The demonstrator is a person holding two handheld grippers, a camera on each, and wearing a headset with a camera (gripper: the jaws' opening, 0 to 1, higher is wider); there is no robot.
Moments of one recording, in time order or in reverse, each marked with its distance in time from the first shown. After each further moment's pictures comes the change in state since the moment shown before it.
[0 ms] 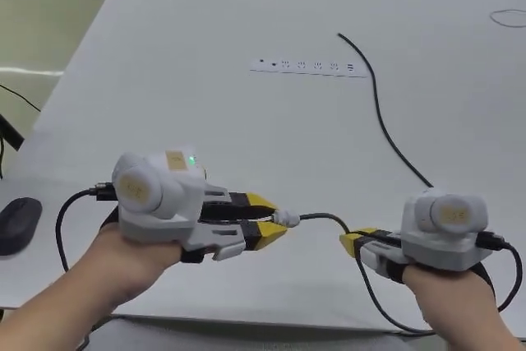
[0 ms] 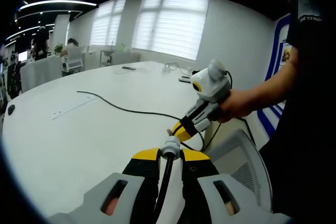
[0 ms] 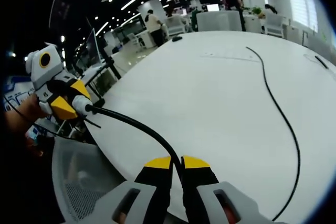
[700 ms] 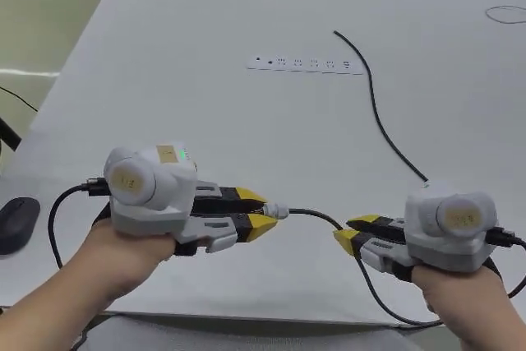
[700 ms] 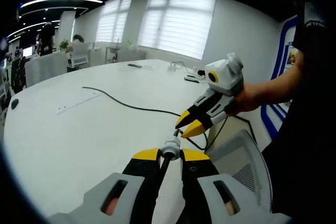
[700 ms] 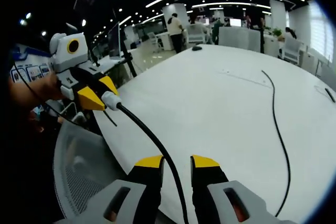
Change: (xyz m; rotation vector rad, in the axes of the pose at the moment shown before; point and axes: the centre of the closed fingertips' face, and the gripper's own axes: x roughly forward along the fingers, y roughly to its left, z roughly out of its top) left arm -0.005 0.008 -0.004 -0.033 0.012 0.040; right arm -0.020 0.022 0.020 -0.211 -0.059 0.066
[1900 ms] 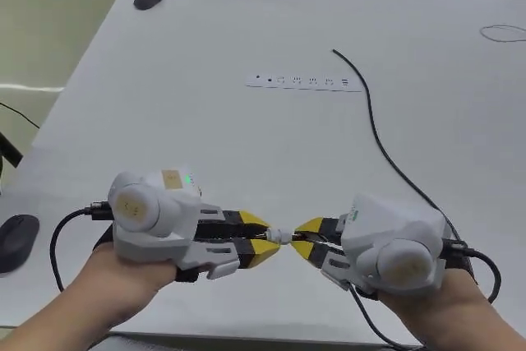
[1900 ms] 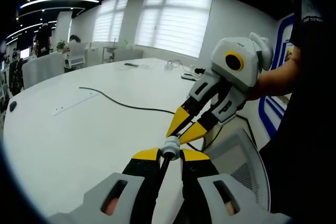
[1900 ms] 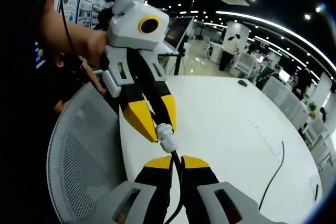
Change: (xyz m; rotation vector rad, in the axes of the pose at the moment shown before) left arm 0.002 -0.010 0.000 0.014 0.013 -0.019; right arm 0.011 0.070 0.042 -0.568 -0.005 0.131
